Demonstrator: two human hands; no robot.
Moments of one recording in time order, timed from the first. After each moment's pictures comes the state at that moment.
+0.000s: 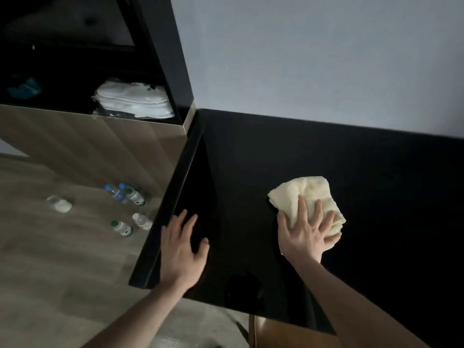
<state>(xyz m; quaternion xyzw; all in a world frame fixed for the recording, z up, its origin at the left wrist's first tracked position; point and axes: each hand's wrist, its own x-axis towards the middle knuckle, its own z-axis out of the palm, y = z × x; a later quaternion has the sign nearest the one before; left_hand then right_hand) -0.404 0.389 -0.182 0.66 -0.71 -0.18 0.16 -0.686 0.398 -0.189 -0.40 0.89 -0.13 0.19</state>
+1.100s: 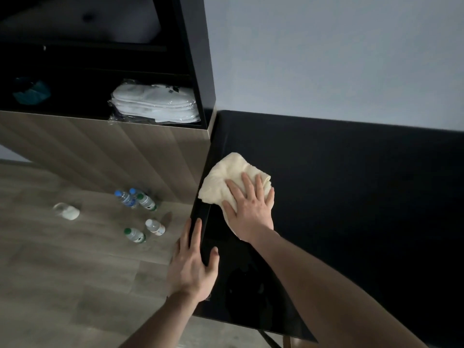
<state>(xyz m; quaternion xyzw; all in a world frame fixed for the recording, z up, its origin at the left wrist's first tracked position) -0.327 0.350 -0.199 0.69 -0.69 -0.20 0.10 -0.510 0.264 -0.192 -0.67 0.71 -0.10 0.19</state>
